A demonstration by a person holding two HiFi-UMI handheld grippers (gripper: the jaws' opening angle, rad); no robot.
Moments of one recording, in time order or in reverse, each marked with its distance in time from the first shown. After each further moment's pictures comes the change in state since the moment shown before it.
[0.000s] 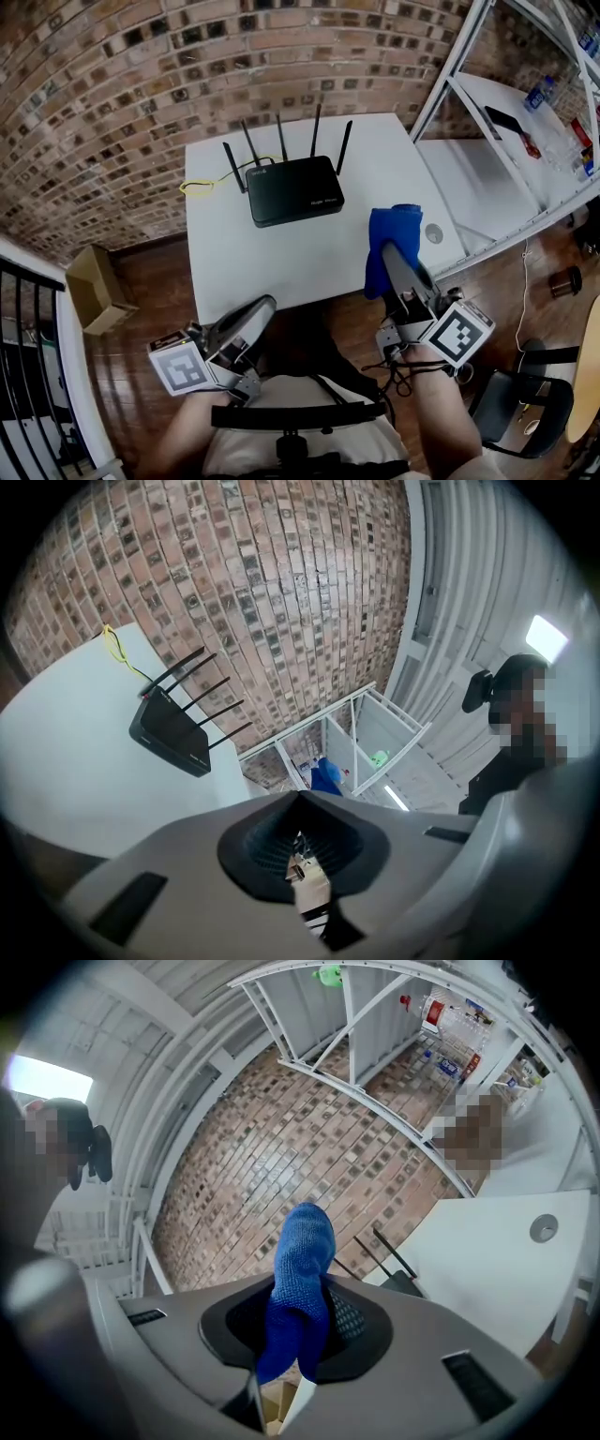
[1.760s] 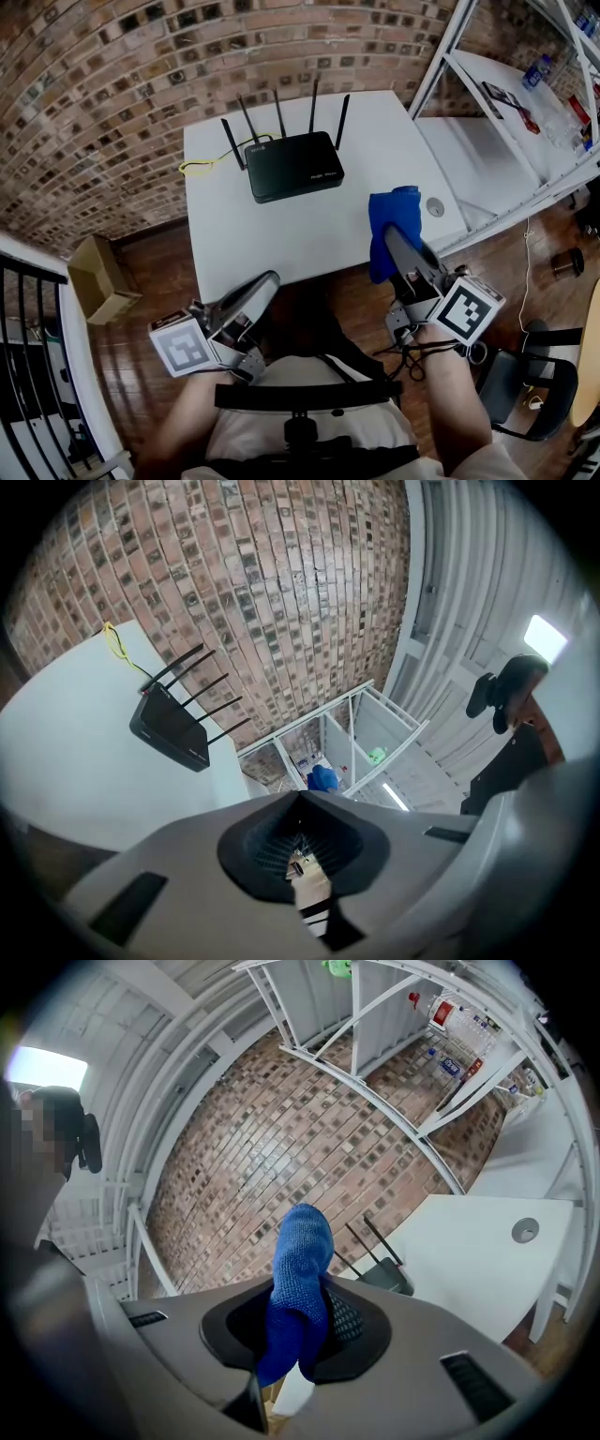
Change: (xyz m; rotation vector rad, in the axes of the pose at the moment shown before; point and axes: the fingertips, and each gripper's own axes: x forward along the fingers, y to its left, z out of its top) left arm -0.007 -0.006 -0.013 -0.009 0.008 -0.006; right arm -0.023 0.000 -0.021 -0.010 0.081 -0.034
